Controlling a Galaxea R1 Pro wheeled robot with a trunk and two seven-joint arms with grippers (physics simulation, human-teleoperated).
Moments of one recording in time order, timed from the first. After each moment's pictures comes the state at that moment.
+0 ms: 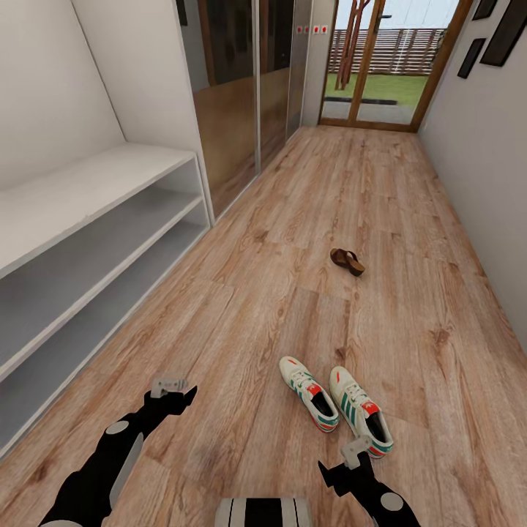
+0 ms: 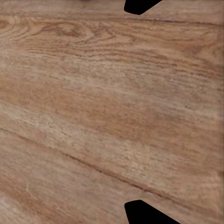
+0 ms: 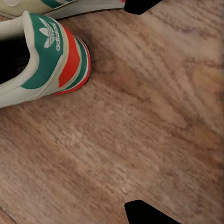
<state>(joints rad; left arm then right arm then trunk) -0.41 0.07 0.06 -0.95 0.05 0.17 -0.26 -0.27 -0.01 0.03 -0.75 0.23 0.00 0.21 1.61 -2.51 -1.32</state>
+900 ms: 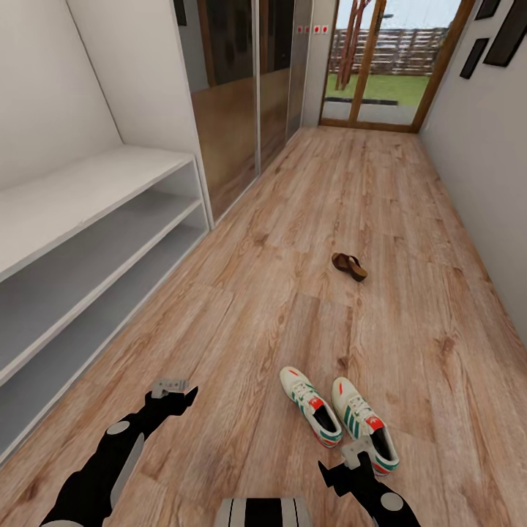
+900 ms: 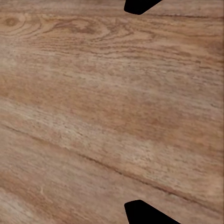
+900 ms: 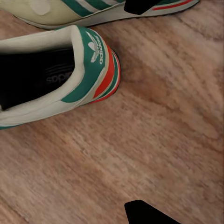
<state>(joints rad) -0.41 0.07 0.05 -0.94 0.05 0.17 -0.26 -0.27 -0.01 0.03 -0.75 0.23 0.00 0.21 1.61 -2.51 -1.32</state>
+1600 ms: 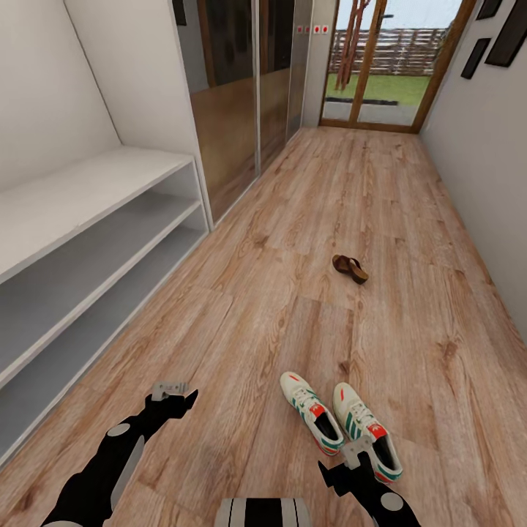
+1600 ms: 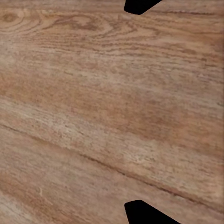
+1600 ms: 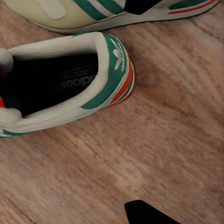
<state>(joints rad) -0.41 0.07 0.05 -0.92 0.05 0.17 -0.26 -0.27 -0.01 0.03 -0.75 0.23 0.00 0.21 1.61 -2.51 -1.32</state>
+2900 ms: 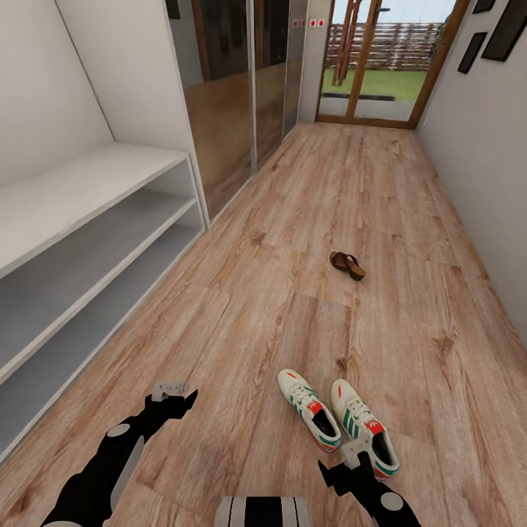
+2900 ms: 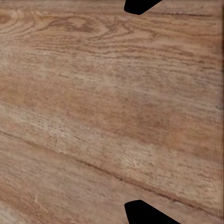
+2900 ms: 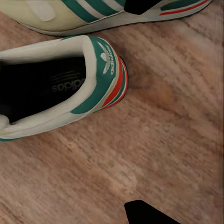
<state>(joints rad) -0.41 0.07 0.05 -0.92 0.05 0.17 -0.26 -0.27 -0.01 0.03 -0.75 0.23 0.00 0.21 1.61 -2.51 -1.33</state>
